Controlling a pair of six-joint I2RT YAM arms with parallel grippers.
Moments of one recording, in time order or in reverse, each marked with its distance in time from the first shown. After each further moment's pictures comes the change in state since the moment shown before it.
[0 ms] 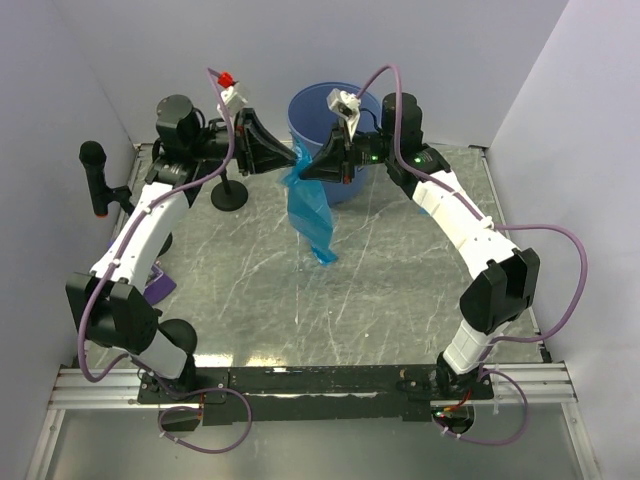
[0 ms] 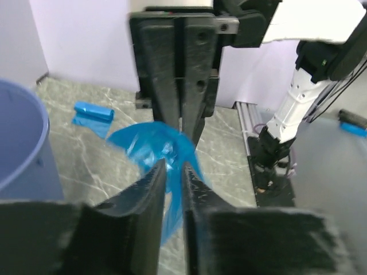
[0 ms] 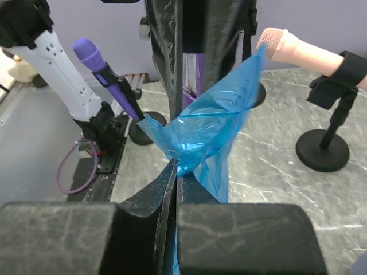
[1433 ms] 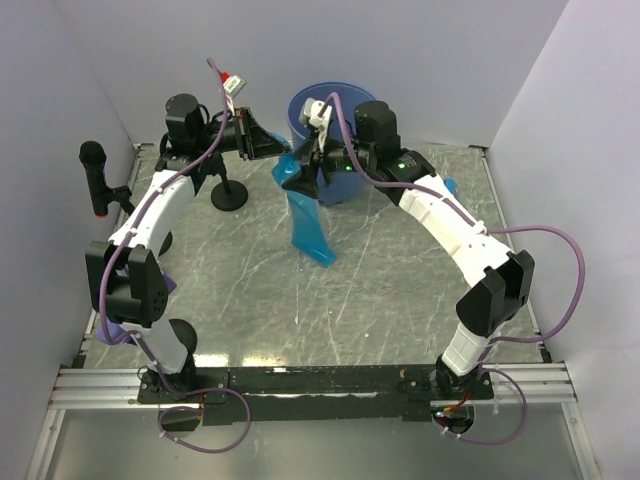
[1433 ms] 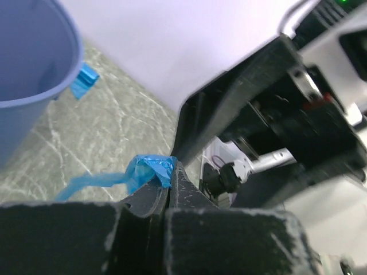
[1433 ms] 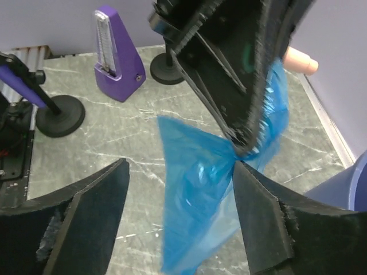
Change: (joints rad) left arm 0.056 0.173 0.043 0.055 -0.067 -0.425; right arm 0.124 0.003 0.054 -0.176 0.433 -0.277
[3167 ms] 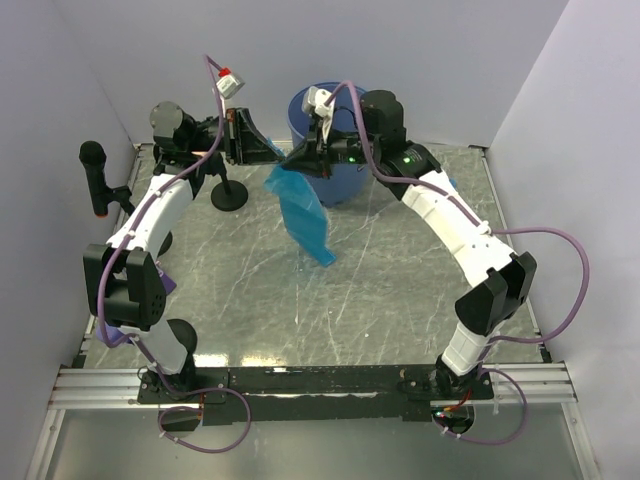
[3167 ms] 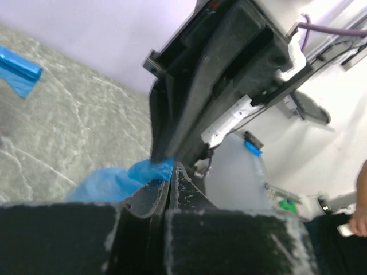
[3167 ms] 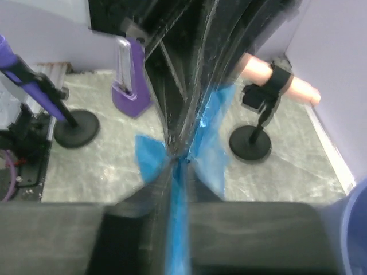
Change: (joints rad) left arm 0.006 -0.025 -0.052 0.435 0.230 -0.334; right arm 0.008 0.012 0.088 0.009 -0.069 0.037
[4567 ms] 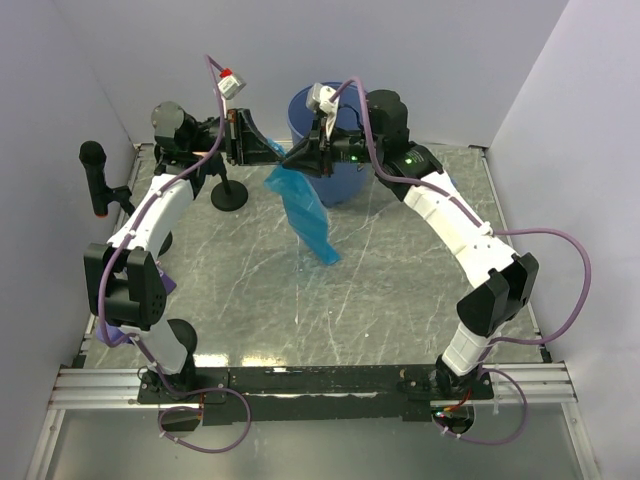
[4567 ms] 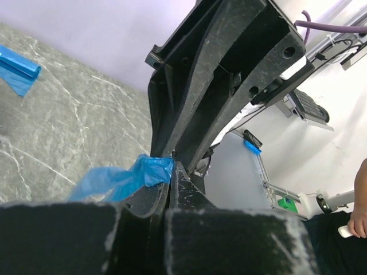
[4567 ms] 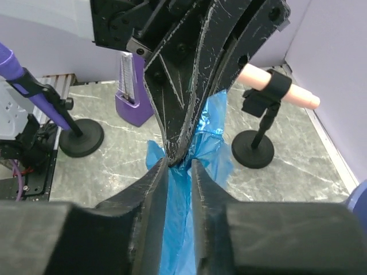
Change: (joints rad) left arm -0.001 0.002 0.000 -0.002 -0.002 0.000; right arm -0.006 -0.014 -0.025 0.050 -0.013 0.060
